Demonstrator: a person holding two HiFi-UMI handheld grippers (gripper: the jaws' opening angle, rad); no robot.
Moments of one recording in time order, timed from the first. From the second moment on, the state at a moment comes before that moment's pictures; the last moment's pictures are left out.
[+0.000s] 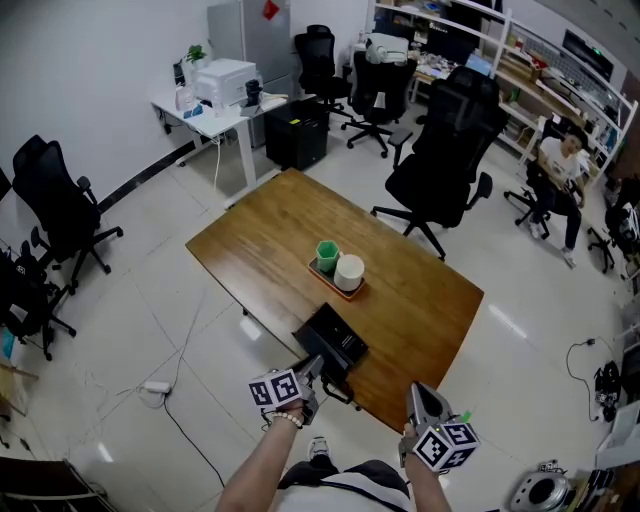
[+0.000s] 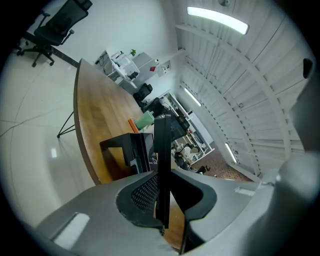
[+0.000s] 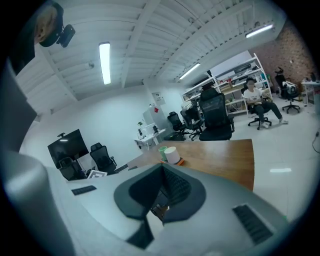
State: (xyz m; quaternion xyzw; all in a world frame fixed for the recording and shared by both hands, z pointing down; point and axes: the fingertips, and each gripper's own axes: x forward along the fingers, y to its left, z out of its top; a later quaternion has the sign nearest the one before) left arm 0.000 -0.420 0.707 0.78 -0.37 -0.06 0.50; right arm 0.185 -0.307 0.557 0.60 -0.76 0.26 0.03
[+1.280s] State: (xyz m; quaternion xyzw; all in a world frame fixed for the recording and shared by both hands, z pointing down) left arm 0.016 -0.412 0.756 0.75 -0.35 -0.13 0.54; right arm 0.206 -0.274 0.564 0.61 -0.74 0.28 0.05
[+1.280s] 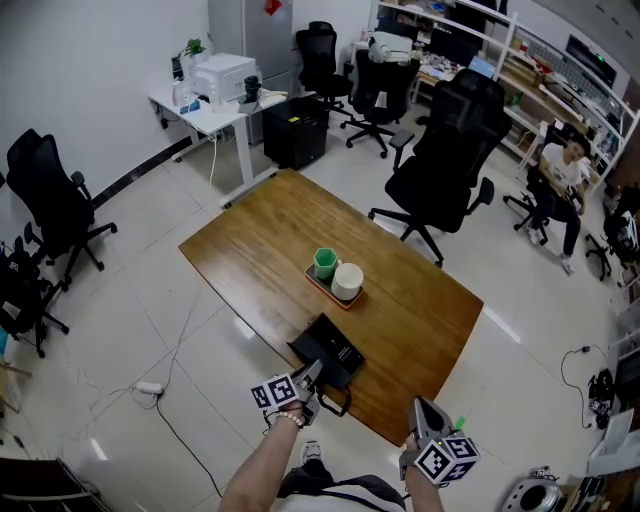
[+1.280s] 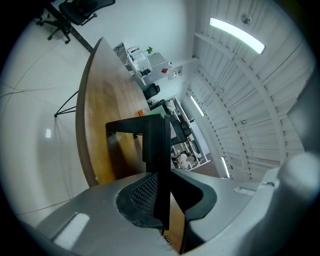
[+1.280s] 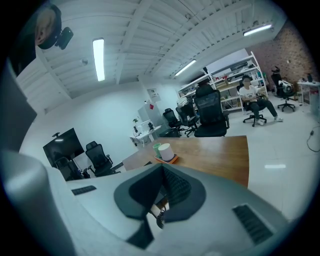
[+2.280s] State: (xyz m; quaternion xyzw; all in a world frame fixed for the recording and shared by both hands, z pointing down) left arm -0.045 -0.414 0.721 0.73 -0.47 -0.07 0.49; right arm 0.190 -0.280 0.567 0.59 -0.75 0.28 0.04
